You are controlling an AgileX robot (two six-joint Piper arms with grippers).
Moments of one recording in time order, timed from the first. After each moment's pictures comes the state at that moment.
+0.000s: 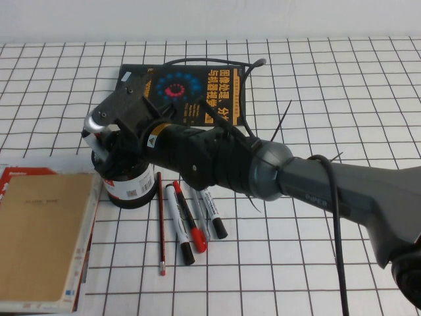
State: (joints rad) right arm 0.86 2.22 -1.77 0.28 0.00 -0.42; left arm -0.01 -0.01 0.03 -0.03 0.38 0.12
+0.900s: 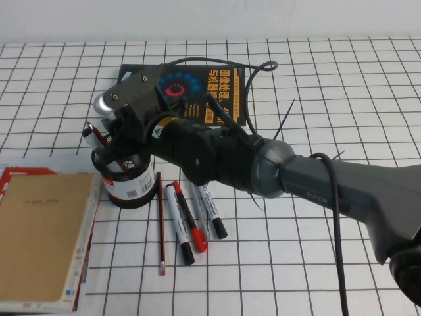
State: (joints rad) right arm 0.85 2.23 -1.77 0.40 -0.08 -0.41; left arm -0.01 -0.01 0.03 -0.03 0.38 0.12
